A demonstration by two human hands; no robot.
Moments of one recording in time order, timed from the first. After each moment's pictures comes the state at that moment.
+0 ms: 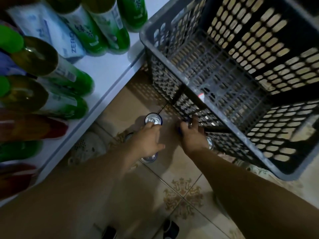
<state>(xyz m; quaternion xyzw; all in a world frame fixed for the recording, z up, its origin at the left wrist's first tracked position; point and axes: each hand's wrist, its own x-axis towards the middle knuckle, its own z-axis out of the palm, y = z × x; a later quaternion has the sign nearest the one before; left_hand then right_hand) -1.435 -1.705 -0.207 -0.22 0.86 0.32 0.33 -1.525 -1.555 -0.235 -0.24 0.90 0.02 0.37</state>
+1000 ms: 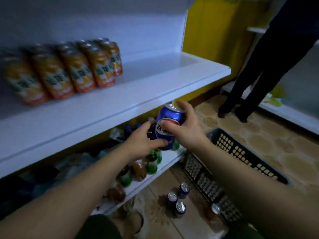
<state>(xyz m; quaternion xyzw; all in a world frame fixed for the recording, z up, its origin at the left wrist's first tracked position) -1.245 -1.772 0.261 -0.27 0.78 0.54 -0.14 -1.366 -1.667 0.281 -0.37 0.72 -0.56 0.19</state>
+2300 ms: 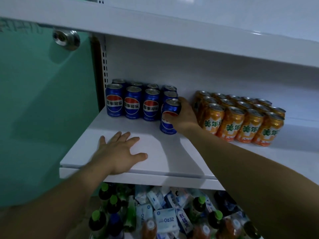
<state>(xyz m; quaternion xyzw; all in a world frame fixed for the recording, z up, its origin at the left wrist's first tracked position) -0.824 -1.908 0.322 -0.65 0.76 0.11 -0.01 -1.037 -1.982 0.376 -0.64 0.60 -0.43 0.23</state>
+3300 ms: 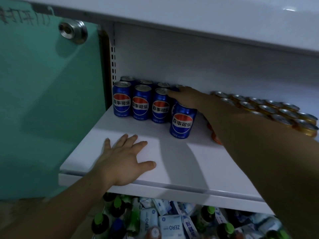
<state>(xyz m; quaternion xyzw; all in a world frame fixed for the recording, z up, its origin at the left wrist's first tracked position) -0.825 -1.905 0.325 -0.65 0.75 0.11 0.00 -1.024 -2.061 0.432 -0.73 0.62 -0.19 0.23</state>
